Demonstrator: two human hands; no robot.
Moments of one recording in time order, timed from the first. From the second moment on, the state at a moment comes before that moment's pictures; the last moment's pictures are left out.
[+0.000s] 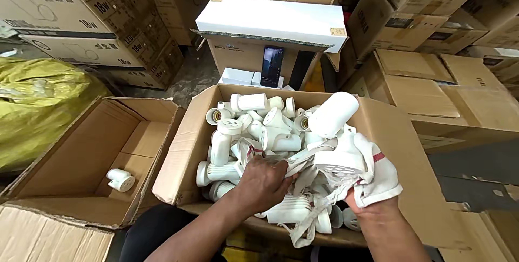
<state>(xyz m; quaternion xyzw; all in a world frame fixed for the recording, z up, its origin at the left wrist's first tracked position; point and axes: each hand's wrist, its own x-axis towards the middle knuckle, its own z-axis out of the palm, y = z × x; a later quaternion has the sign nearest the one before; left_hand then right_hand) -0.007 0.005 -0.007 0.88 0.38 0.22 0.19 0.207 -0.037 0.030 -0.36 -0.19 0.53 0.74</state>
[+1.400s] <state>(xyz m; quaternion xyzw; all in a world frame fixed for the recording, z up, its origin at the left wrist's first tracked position) -0.009 0.000 0.003 0.77 0.43 0.32 0.34 0.207 -0.018 0.074 -0.64 -0.61 0.28 0.38</state>
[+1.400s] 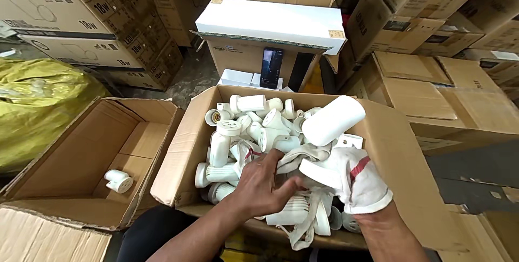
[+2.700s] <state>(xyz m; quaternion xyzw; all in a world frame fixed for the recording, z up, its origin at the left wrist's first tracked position) -0.016 0.011 0.018 0.40 0.35 0.60 0.60 0.180 -0.100 0.035 -0.32 -0.36 0.66 0.57</state>
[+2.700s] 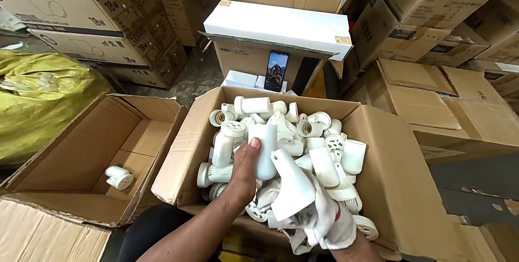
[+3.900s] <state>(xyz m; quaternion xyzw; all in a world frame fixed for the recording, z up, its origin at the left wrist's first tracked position) -0.013 0.017 0.022 0.27 0.44 0.48 0.71 0.161 -0.050 0.020 -0.35 -0.33 0.66 0.57</state>
